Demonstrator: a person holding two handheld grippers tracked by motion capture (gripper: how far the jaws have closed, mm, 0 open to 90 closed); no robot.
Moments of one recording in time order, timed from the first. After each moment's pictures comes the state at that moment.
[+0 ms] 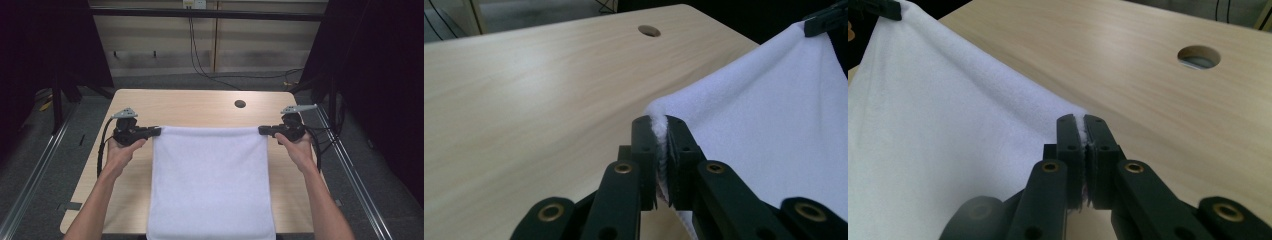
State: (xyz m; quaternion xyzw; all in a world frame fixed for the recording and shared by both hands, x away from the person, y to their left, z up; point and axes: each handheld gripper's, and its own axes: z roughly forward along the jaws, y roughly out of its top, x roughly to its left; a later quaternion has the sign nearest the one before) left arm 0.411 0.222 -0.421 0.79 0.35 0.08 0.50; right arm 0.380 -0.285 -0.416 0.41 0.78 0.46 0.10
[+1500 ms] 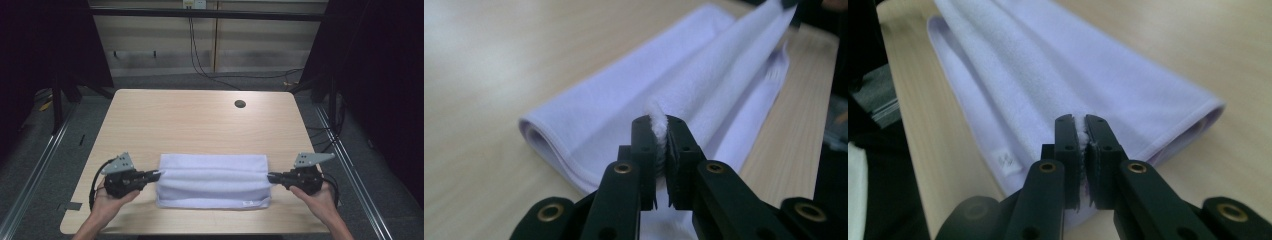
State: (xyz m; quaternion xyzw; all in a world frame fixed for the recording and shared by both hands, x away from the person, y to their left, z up) left arm 0.267 0.221 -0.442 0.84 0.26 0.07 0.47; right arm 0.241 -0.290 -0.440 0.34 0.83 0.44 0.07
